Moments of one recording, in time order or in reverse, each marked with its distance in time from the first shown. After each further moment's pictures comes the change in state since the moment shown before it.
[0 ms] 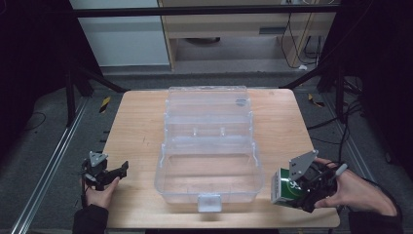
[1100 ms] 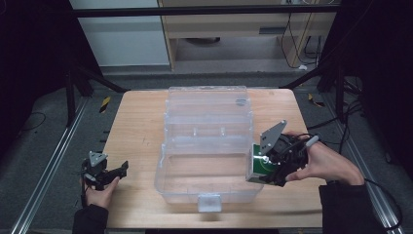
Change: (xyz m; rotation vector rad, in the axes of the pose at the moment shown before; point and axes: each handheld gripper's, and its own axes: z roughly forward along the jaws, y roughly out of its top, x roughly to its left) left arm 0.001 0.000 0.000 -0.002 -0.002 -0.004; right arm -0.026 0.090 -0.011 -0.028 -0.017 -0.066
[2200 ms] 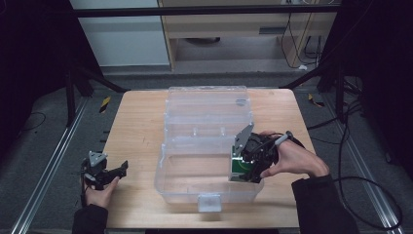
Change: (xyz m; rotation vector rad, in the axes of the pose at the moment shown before) left arm 0.001 0.000 0.000 -0.003 -0.001 0.002; right arm -0.009 0.033 0.051 0.048 0.031 -0.059
